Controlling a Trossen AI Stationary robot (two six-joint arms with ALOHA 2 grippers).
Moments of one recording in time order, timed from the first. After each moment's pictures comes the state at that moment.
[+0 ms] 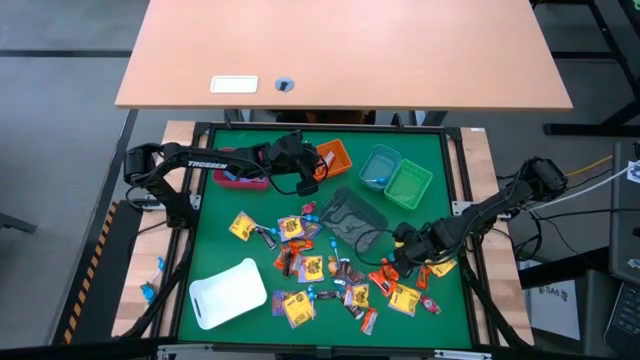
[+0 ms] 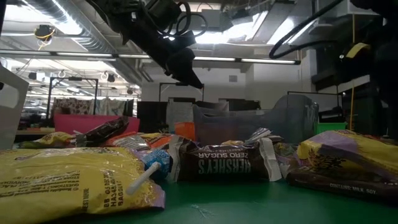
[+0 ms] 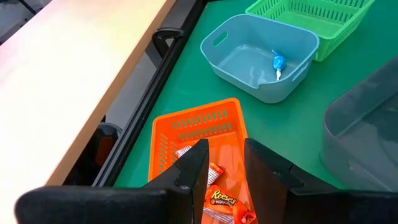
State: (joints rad) left arm 0.29 1.60 1.00 0.04 -0.22 0.21; right arm 0.51 1.38 0.74 -0.77 0.06 1.23
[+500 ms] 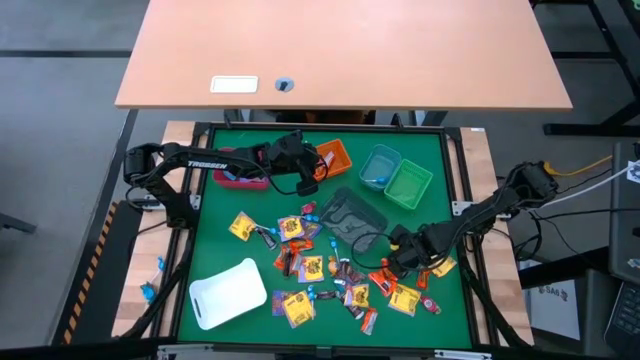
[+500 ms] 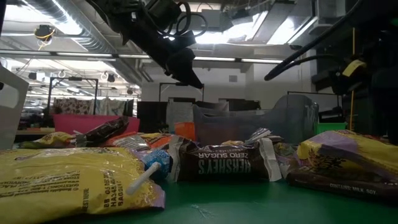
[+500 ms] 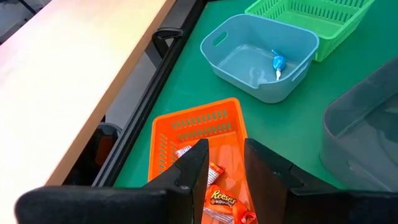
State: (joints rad) left arm 0.29 1.60 1.00 0.04 -0.21 0.21; right arm 0.51 1.51 0.74 -0.74 0.07 1.23
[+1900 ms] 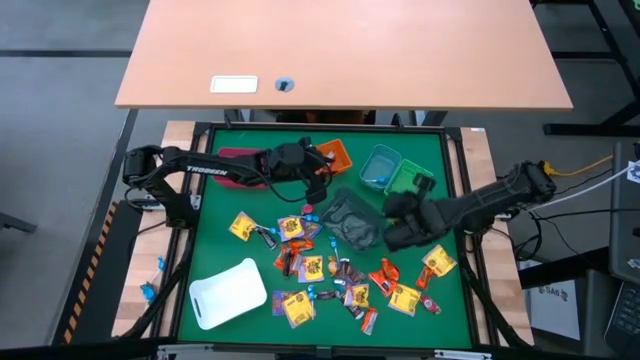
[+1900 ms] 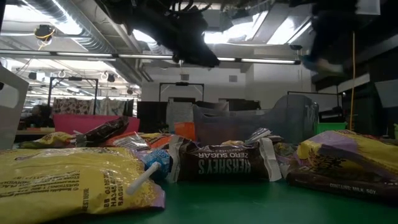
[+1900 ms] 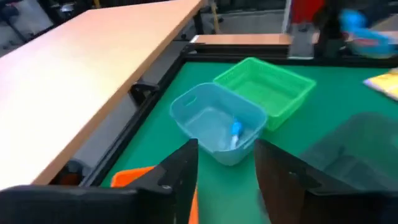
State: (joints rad) left arm 0.19 1.60 1.04 0.18 -0.18 0.08; right arm 0.36 1.51 1.29 -1.48 0.75 0.74
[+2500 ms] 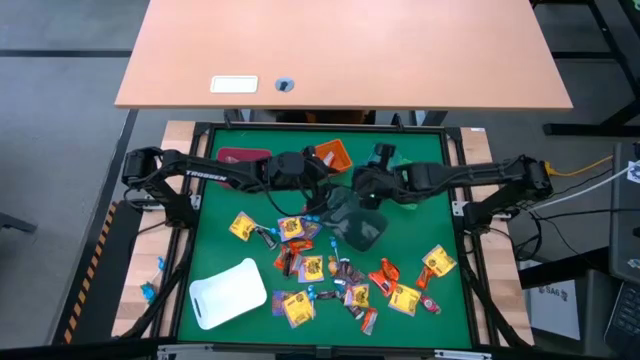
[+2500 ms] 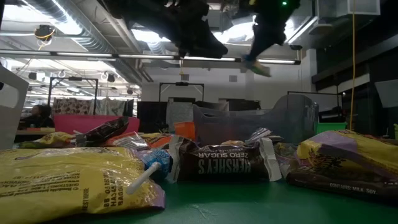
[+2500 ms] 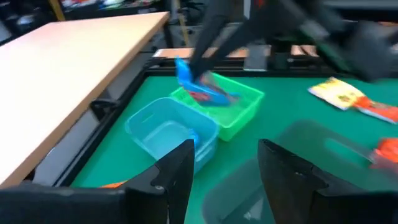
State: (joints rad) left arm 0.12 1.60 1.05 0.20 -0.17 0.05; right arm 0.05 1.51 1.32 -0.83 0.69 -0.12
